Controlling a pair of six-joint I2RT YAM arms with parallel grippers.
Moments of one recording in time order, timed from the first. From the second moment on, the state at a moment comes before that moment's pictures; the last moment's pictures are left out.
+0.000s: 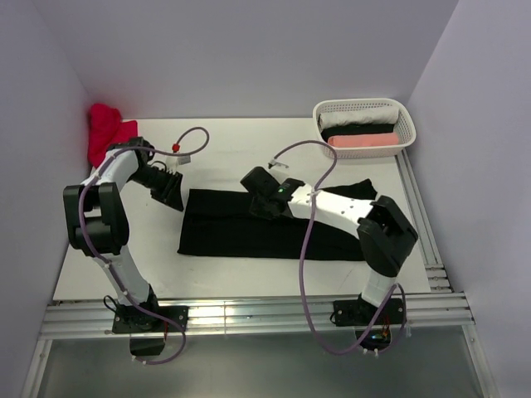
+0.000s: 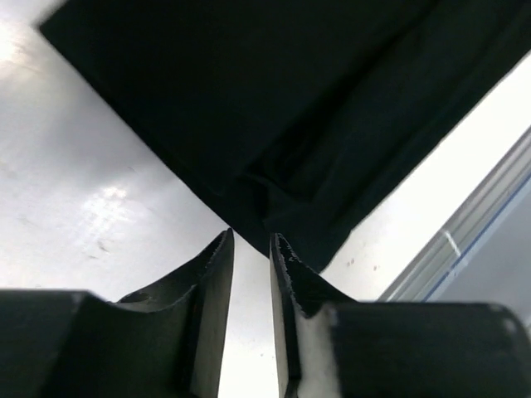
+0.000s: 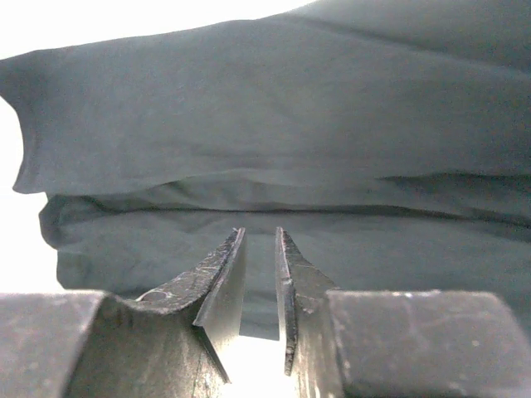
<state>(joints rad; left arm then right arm) 0.07 1.86 1.40 -1.07 0.64 0.65 0.85 1.73 1.27 -0.56 0.33 1.05</state>
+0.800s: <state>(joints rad) -0.16 1.87 1.24 -0.98 0.59 0.61 0.86 1.85 1.17 -0.38 0.22 1.14</state>
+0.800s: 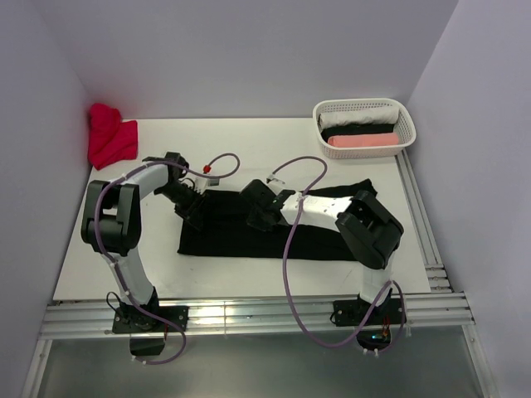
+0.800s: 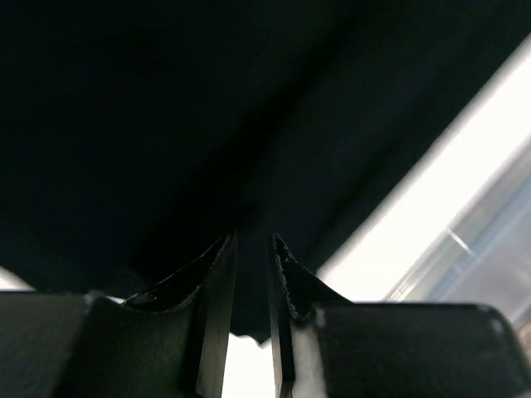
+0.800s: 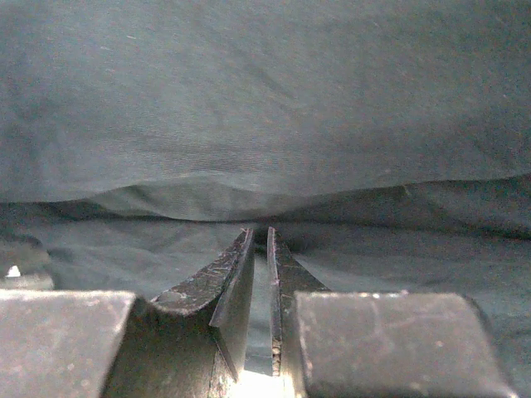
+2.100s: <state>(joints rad) -0.12 1.74 1.26 -0.74 0.32 0.33 0.88 1.85 1.18 -0.40 0.22 1.15</state>
